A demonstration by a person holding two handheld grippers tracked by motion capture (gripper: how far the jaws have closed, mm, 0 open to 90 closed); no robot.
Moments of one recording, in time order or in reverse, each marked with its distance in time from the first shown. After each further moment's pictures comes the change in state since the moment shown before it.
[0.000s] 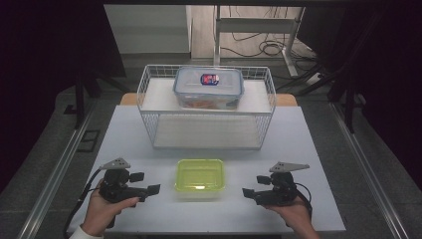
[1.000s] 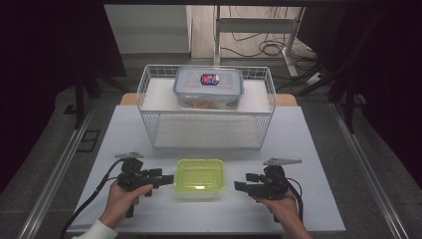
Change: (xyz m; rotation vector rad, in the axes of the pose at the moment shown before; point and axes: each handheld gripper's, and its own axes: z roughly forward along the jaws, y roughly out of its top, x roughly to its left) left arm 0.018 0.014 0.049 0.002 -0.124 -0.138; right arm -0.002 0.011 0.024 -0.037 0.099 0.122
